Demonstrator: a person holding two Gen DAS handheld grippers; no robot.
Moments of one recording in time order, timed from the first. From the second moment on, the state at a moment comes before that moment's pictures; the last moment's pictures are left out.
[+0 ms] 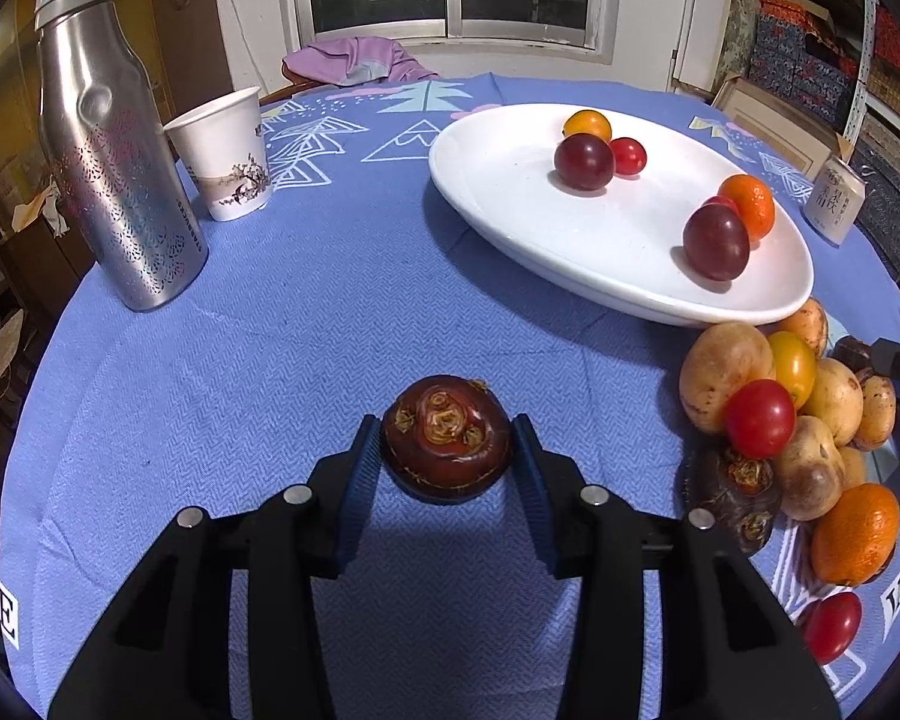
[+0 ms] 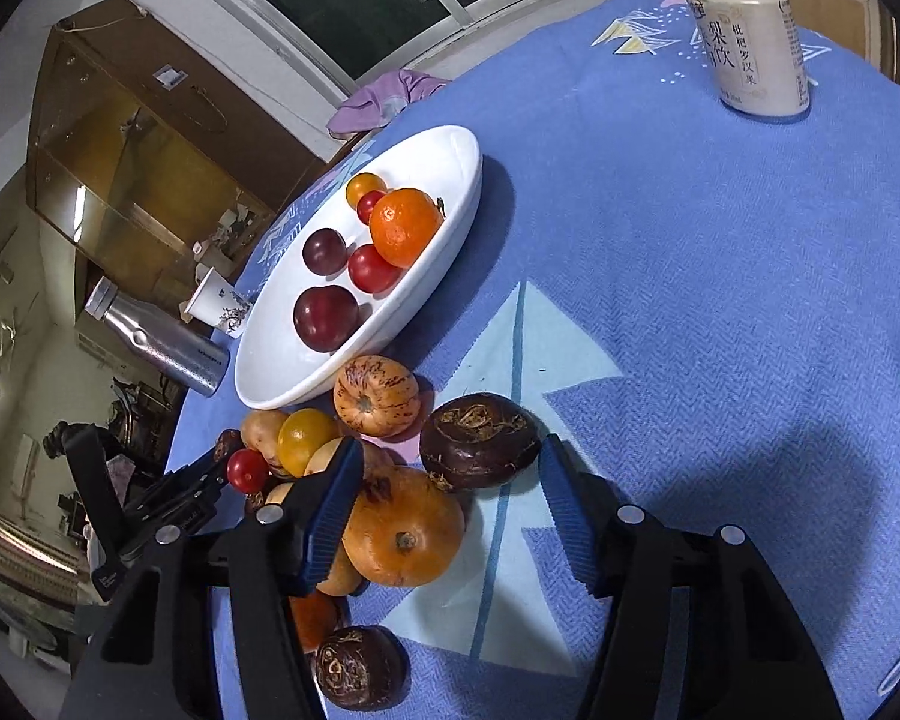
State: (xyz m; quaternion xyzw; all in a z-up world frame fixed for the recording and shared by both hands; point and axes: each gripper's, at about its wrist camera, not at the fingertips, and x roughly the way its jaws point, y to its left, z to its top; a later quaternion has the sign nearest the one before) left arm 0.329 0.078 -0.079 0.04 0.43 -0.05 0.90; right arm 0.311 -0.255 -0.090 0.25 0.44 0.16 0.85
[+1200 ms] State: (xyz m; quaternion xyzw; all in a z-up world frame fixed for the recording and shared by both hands) left arm 0.326 0.088 -0.074 -0.02 0.43 -0.07 0.90; right arm 0.319 -0.263 -0.089 0.27 0.42 0.15 0.85
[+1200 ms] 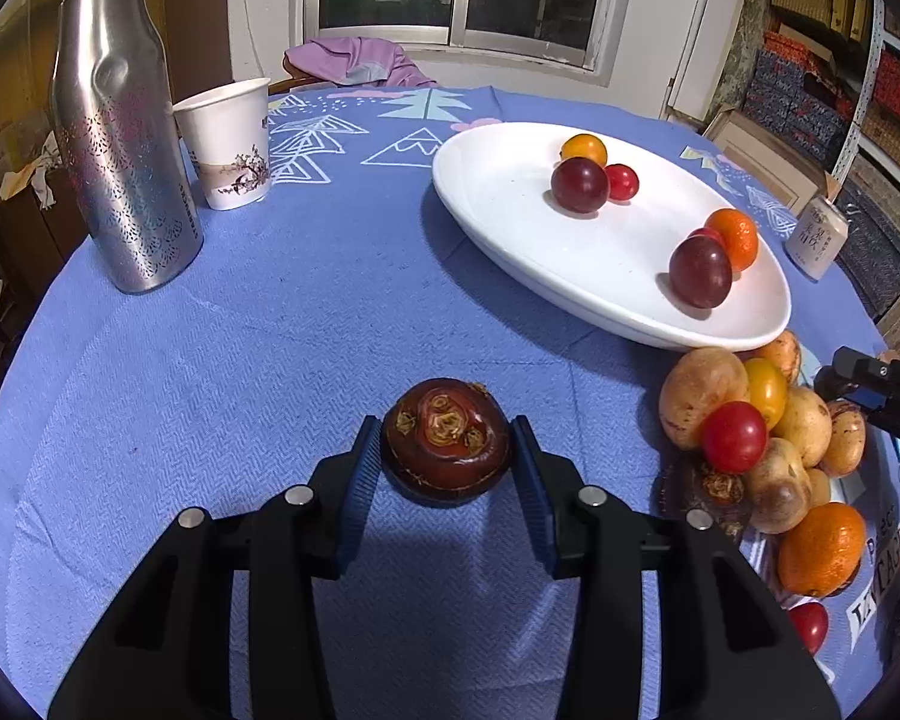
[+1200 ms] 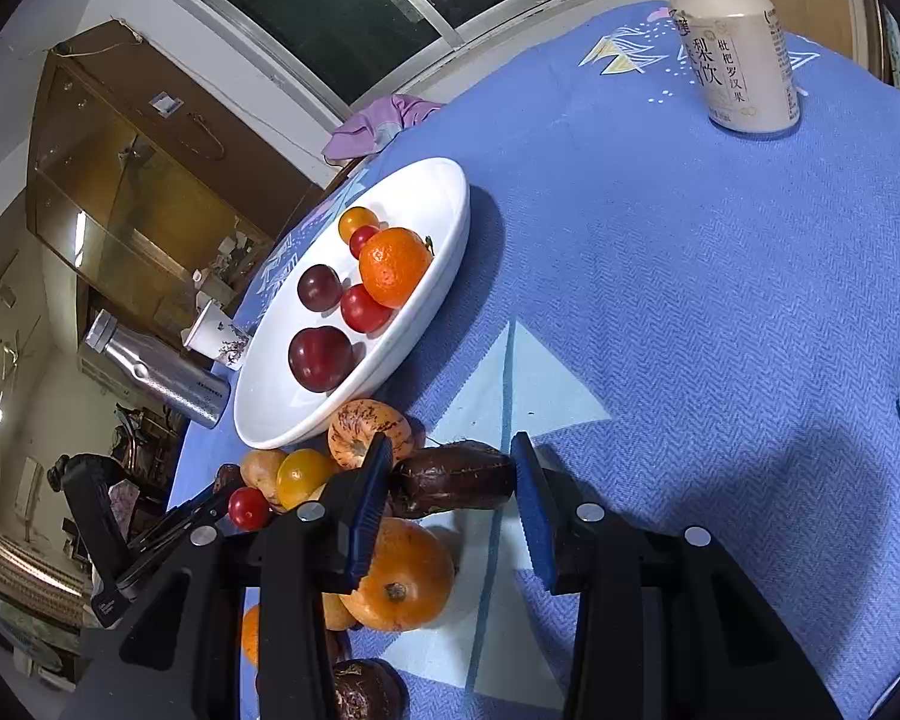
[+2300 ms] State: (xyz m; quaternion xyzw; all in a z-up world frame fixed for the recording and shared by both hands) left arm 0.418 0.044 -0.041 -0.03 0.40 -0.08 0.91; right arm 0.467 -0.203 -0.053 0.21 0.40 0.15 0.88
